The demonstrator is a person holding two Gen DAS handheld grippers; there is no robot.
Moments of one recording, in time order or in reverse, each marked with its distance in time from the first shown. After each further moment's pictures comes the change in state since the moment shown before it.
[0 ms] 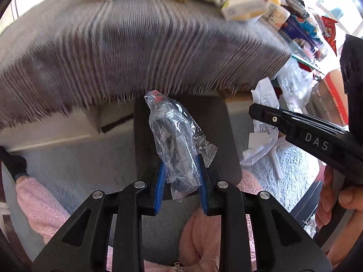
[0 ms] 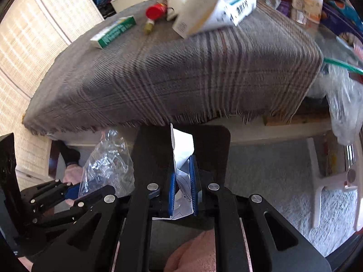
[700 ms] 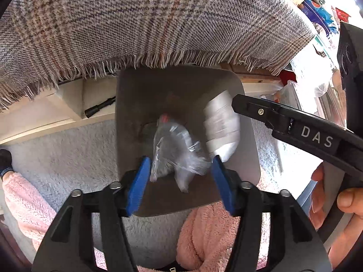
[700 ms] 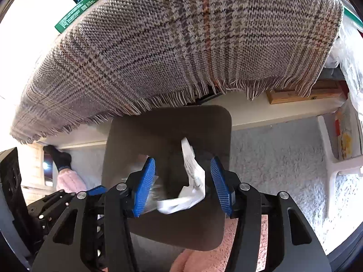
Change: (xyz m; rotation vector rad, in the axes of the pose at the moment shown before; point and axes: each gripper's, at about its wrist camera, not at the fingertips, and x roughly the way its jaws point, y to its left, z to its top) left arm 0.069 0.013 0.000 -0.012 0.110 -0.030; right arm 0.065 -0.020 -0.003 0.091 0.089 -0.006
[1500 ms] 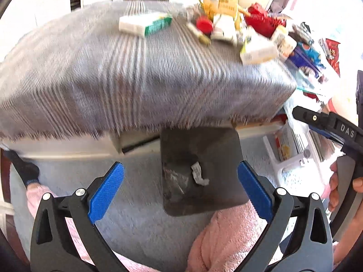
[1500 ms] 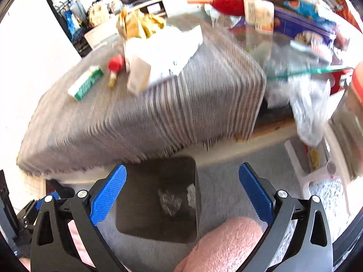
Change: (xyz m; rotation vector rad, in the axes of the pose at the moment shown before) left arm -0.130 0.012 0.002 -0.018 -0.282 0.084; right arm -0.126 -0.017 0.022 0.070 -0.266 -0.070
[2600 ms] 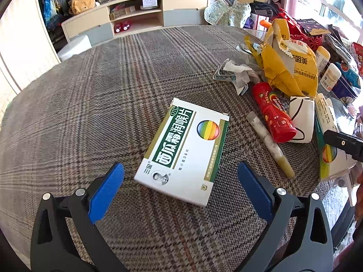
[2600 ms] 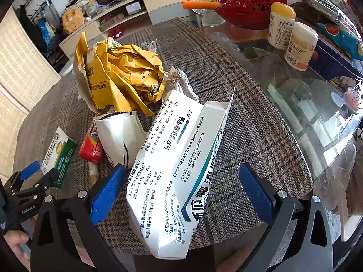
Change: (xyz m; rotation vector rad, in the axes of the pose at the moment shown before) left arm 0.095 0.051 0.226 0.190 0.011 0.097; right arm 0.097 0.030 0.145 0.090 0.073 -0.100
